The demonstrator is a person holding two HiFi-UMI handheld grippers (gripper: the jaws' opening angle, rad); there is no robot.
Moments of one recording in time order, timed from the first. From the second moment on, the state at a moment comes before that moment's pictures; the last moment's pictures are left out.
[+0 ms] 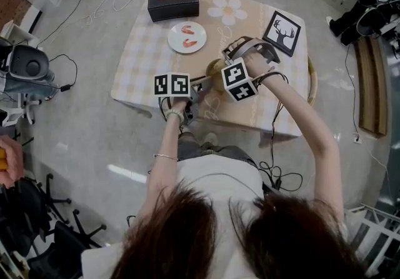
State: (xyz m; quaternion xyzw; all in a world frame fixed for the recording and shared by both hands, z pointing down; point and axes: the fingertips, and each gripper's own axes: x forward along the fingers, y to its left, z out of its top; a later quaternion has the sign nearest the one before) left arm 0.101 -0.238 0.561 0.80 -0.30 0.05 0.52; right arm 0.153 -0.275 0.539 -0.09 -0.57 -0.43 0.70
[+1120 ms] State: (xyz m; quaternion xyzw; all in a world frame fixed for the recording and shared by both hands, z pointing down) left arm 0.101 -0.236 0.561 0.80 -0.30 0.04 0.52; right arm 0.171 -0.247 0.541 -0.10 -0.55 -0.44 0.71
